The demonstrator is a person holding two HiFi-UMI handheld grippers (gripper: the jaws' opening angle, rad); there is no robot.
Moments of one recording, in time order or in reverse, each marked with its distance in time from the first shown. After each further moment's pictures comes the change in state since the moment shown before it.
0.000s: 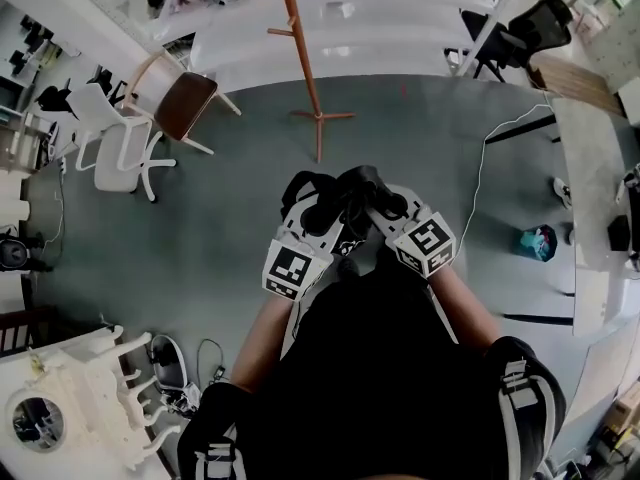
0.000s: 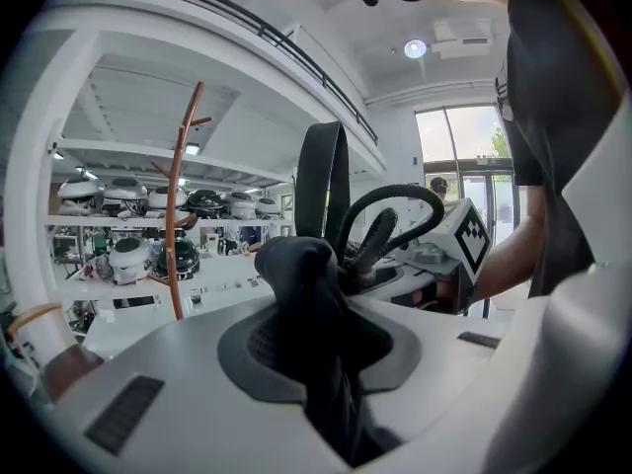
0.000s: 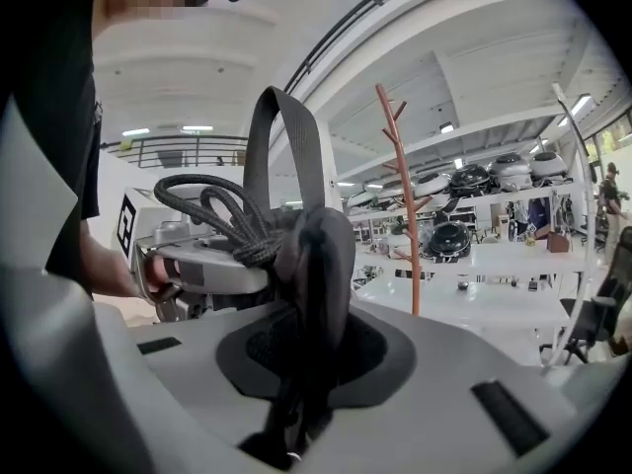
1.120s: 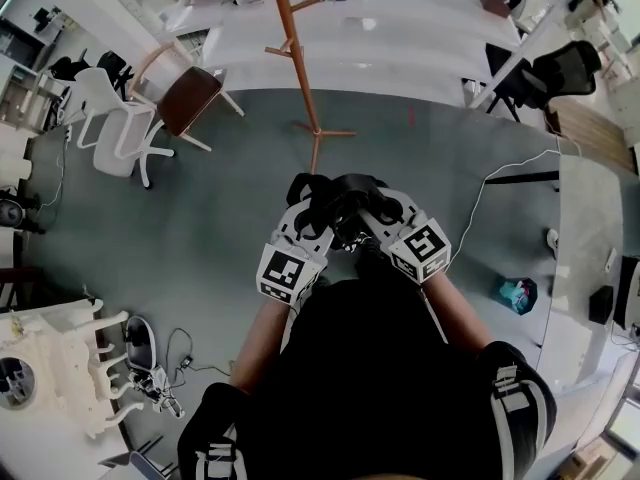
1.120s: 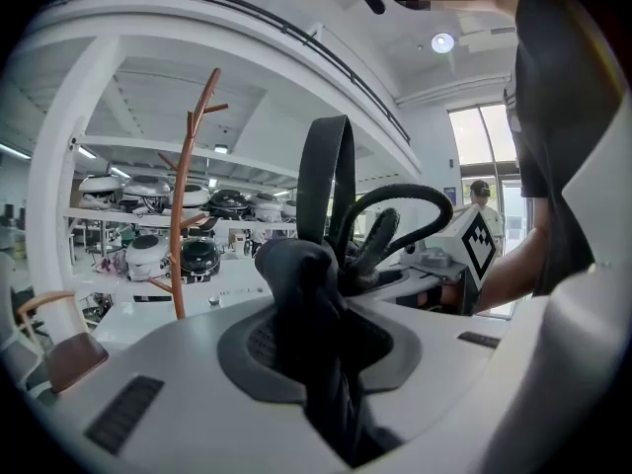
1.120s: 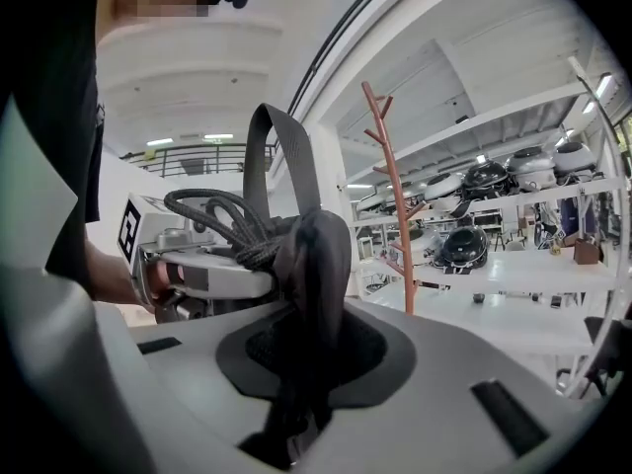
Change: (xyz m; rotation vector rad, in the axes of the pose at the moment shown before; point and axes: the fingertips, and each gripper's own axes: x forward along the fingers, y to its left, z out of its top) left arm 0.165 0.050 0.049 -0.087 -0.027 0.170; right arm 0.008 -0.177 0.038 -0.044 -0.009 0.157
